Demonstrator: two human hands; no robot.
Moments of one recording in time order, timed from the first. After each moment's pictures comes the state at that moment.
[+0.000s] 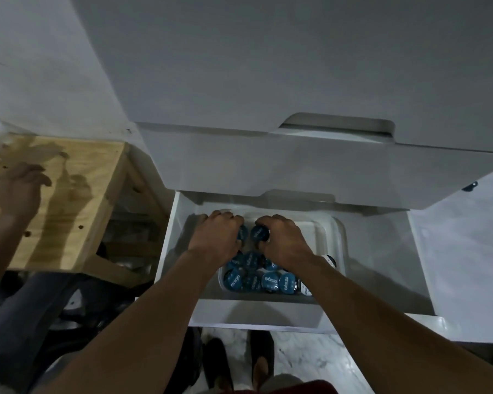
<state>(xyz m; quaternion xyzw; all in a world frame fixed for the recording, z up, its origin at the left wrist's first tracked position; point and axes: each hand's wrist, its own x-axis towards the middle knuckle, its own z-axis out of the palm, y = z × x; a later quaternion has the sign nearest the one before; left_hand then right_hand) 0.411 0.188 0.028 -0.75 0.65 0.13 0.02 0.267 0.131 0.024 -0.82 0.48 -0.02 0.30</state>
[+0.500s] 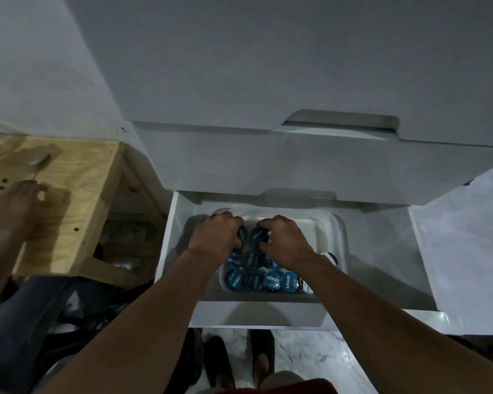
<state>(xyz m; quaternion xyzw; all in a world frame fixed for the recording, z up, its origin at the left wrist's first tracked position) 0.416 0.185 0.024 -0.75 0.64 0.19 0.00 0.267 0.130 0.017 -0.82 0.49 0.00 0.30</state>
